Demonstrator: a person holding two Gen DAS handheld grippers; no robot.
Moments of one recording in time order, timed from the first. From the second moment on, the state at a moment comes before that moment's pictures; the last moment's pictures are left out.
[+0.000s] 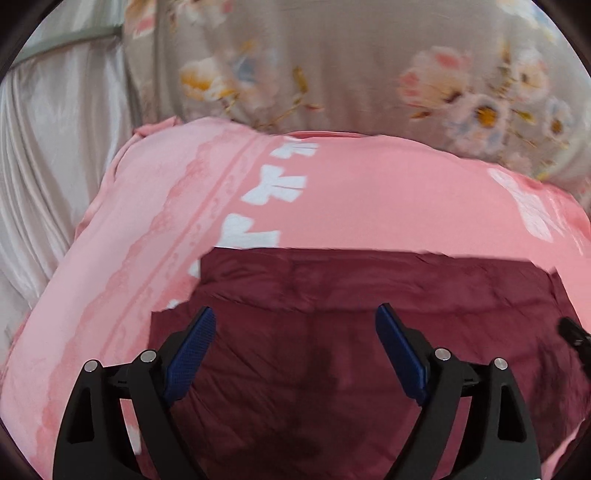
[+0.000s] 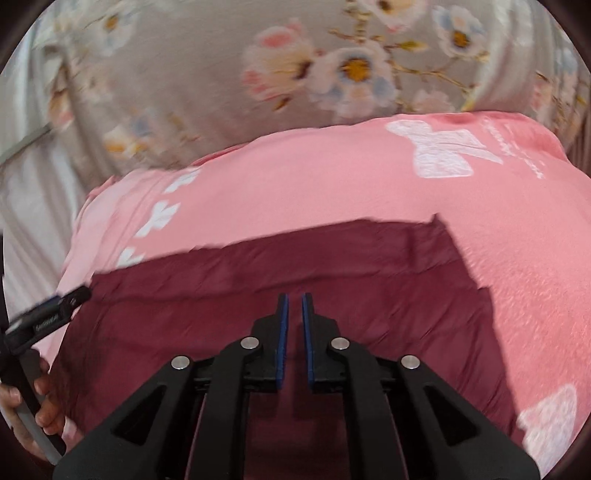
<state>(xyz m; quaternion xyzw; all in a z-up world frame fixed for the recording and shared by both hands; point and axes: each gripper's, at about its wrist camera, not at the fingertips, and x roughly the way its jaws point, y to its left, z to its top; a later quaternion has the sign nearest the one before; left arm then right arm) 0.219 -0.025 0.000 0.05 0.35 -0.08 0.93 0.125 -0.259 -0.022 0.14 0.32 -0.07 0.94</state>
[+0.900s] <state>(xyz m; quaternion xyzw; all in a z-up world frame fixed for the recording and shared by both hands) 0.185 -0.087 -0.073 0.11 0.37 -0.08 0.92 0.118 -0.201 -0.078 0.08 0.36 -0.08 0.92</state>
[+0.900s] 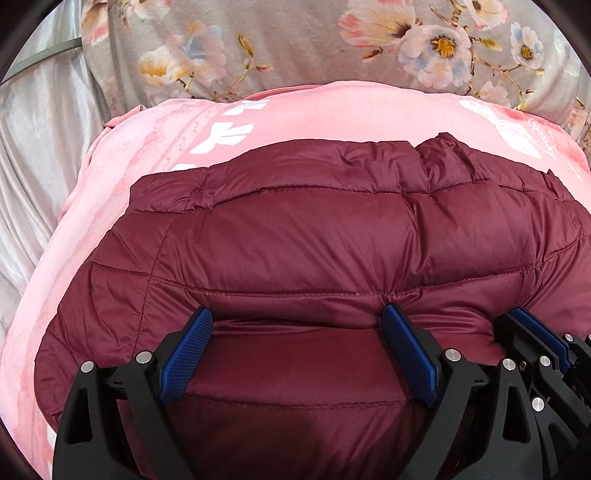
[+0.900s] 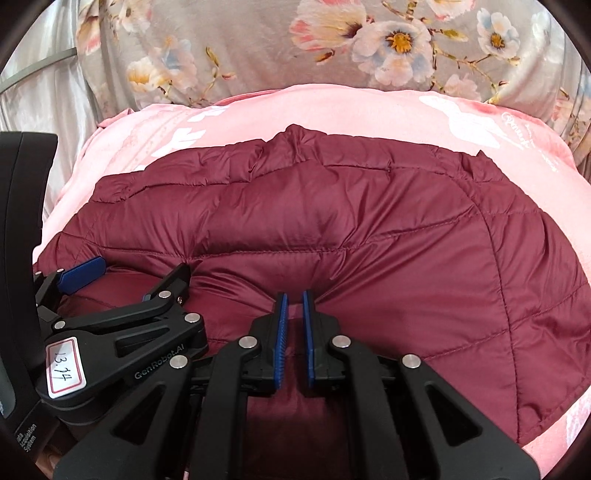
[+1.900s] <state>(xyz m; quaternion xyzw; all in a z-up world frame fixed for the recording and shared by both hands) 0.141 0.166 -0.067 -0.21 0.46 -0.04 0.86 0.063 -0.144 -0.064 0.10 0.37 -0.01 0.92</state>
